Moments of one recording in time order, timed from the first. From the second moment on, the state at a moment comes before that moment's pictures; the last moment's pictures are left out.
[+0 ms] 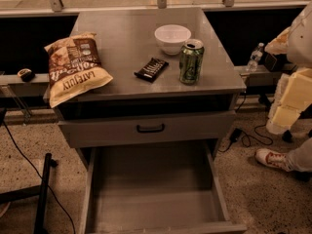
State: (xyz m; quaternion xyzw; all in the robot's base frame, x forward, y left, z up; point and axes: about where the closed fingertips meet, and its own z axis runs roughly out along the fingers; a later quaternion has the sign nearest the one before) arm 0.438 -0.217 0.976 -0.60 0.78 -0.03 0.16
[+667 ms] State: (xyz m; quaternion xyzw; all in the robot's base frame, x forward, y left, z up) arm 0.485 -0.187 0.979 -0.61 0.77 -0.02 0.20
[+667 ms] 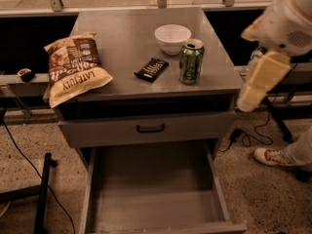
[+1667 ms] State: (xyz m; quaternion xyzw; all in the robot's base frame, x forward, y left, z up) arm 0.682 0.027 0.991 -0.71 0.65 -0.02 0.28
